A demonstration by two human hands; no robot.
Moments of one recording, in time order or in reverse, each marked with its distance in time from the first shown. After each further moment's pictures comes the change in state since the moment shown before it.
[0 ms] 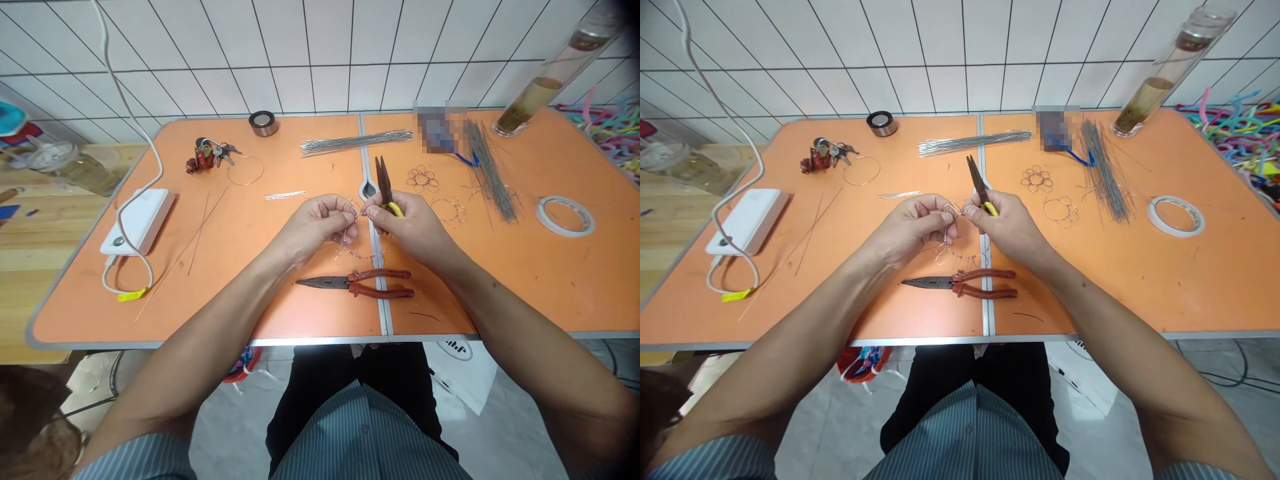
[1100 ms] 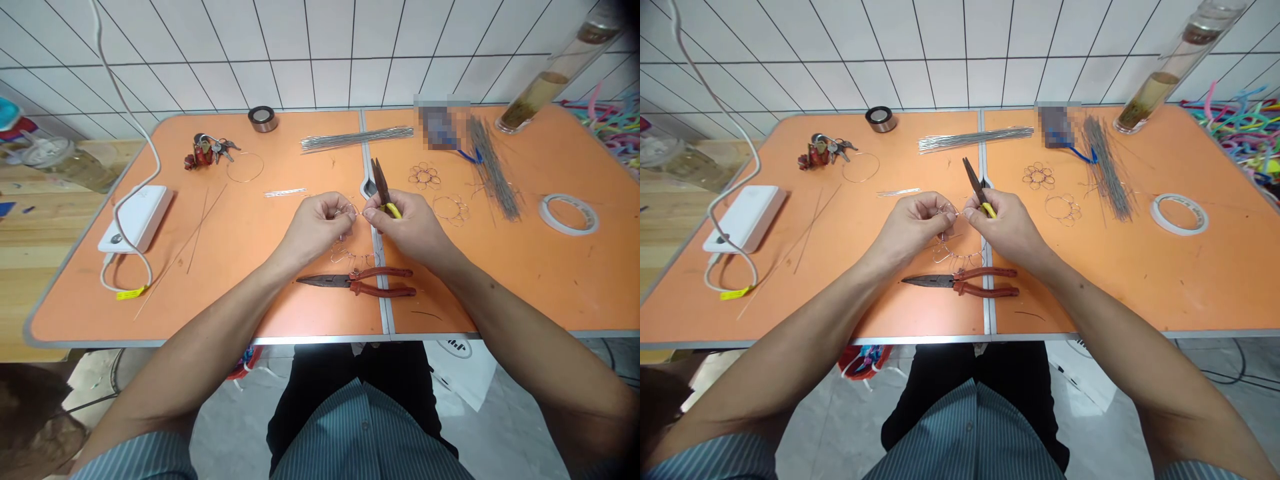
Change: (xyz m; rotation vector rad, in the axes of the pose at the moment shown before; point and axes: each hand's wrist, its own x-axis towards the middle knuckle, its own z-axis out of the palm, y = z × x) left_hand 0.001 -0.007 0.008 0.308 0.187 0.137; right_hand 0.002 0.000 0.008 -0.081 0.067 0.071
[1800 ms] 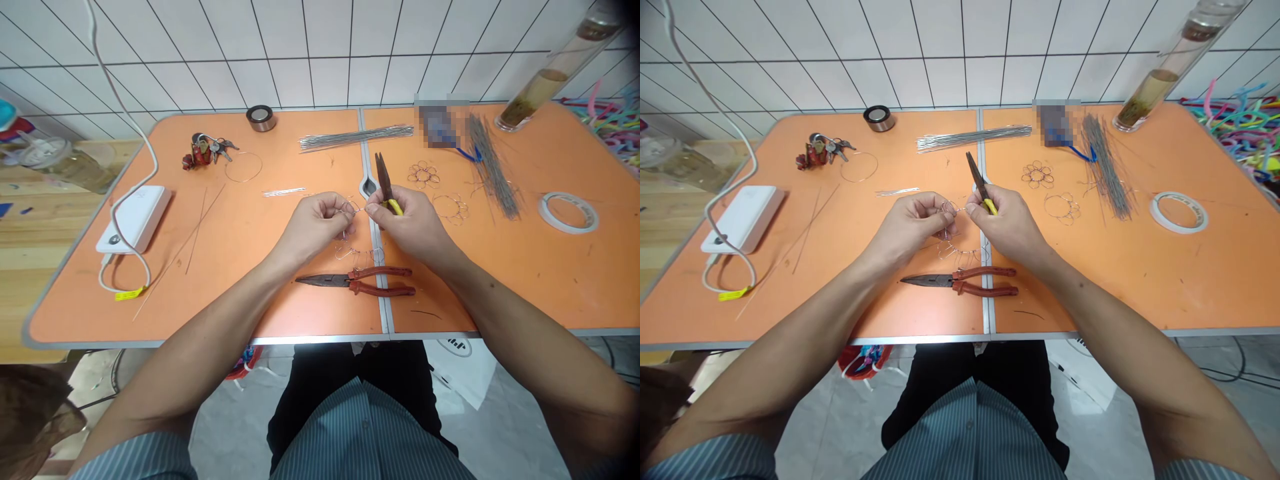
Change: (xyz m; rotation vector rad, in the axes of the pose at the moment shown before) left_hand -0.002 0.005 -0.001 -0.093 -0.022 -0.073; right_hand -0.001 -0.003 -0.001 -0.040 0.048 -0.011
